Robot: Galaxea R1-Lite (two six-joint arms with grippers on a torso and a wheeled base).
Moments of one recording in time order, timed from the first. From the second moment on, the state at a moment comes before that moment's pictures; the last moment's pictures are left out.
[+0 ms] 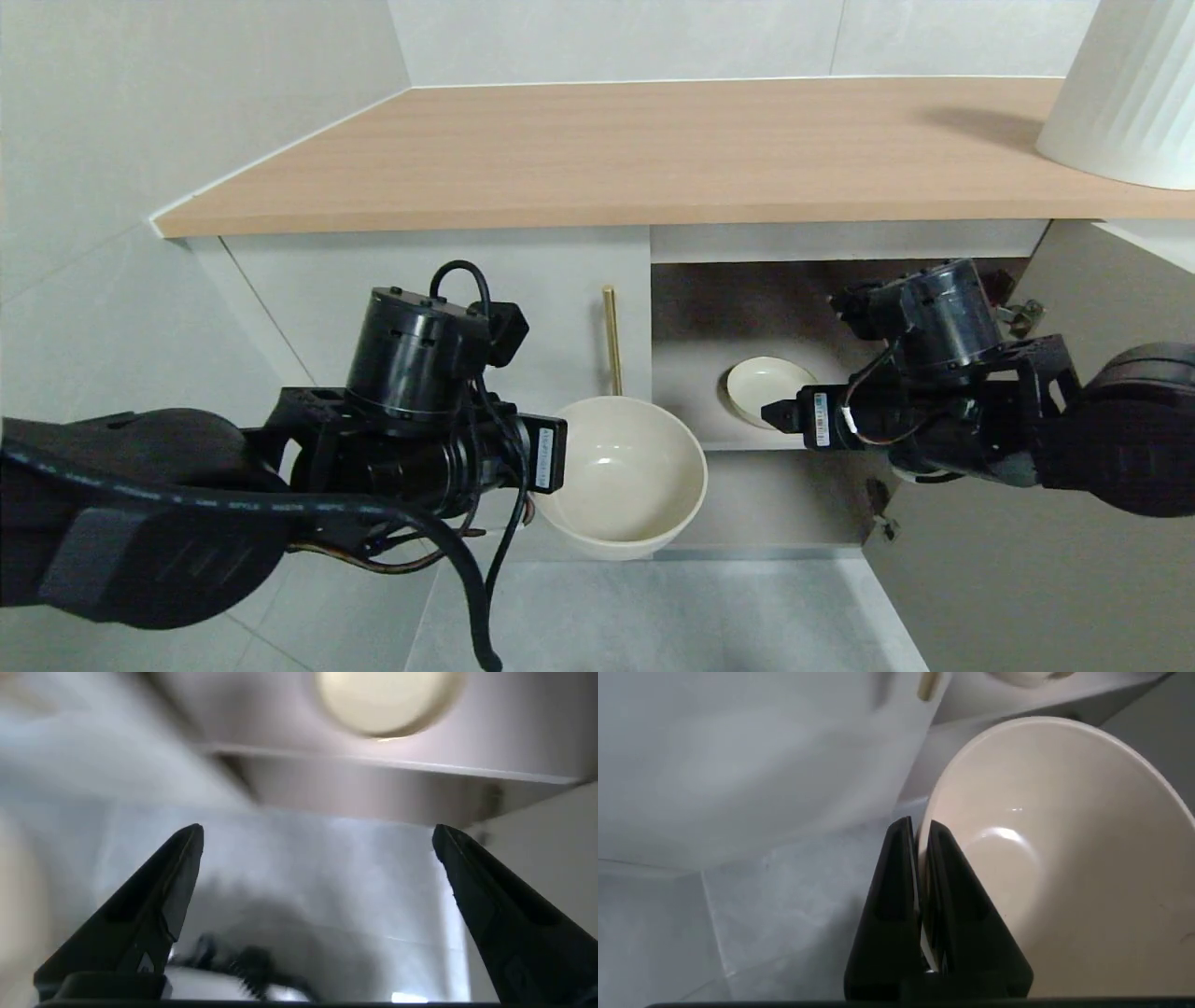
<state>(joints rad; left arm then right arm) -0.65 1.71 -0.92 -0.24 0.22 -0.26 0.61 1.74 -1.06 -0.09 -0.34 0.33</state>
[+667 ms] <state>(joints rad) -0.78 1.85 -0.87 -0.46 0.43 -0.23 0.78 1.72 -1.06 -0.02 -0.27 0.39</state>
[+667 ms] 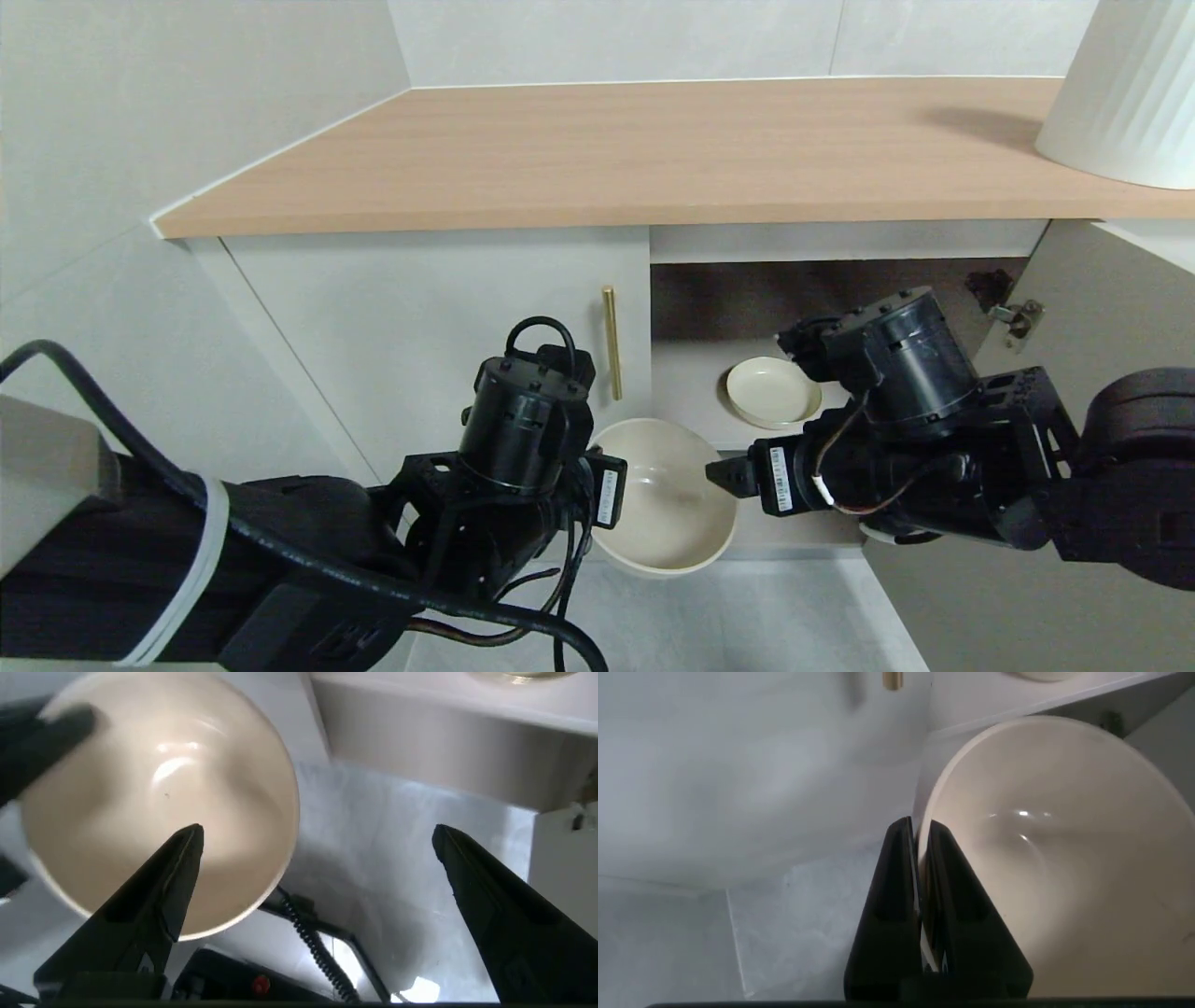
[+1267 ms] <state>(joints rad) -0.81 1.78 -0.83 -0.49 0.44 -0.21 0.76 1.77 -1.07 -0.02 -0.14 0.46</state>
